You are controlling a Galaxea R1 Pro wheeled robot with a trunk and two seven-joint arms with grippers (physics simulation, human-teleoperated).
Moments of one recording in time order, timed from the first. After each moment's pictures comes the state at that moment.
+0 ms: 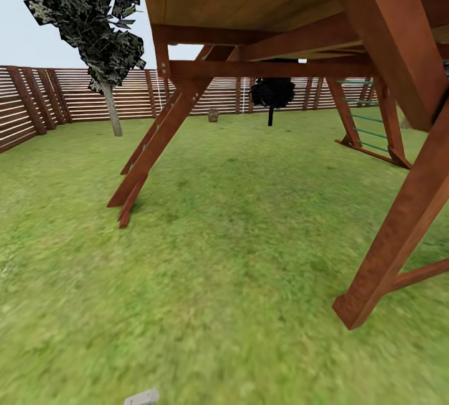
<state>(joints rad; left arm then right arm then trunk) -0.19 -0.04 0.10 -0.56 0.16 0.23 0.01 -0.07 -0.04 0.02 -0.57 0.07 -0.08 0.00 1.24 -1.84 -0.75</state>
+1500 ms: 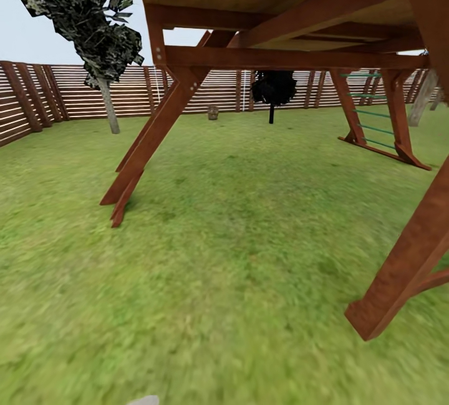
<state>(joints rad) -0.19 -0.04 0.10 -0.53 0.16 0.23 0.01 -0.07 -0.04 0.02 -0.57 0.07 -0.08 0.00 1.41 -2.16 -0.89</state>
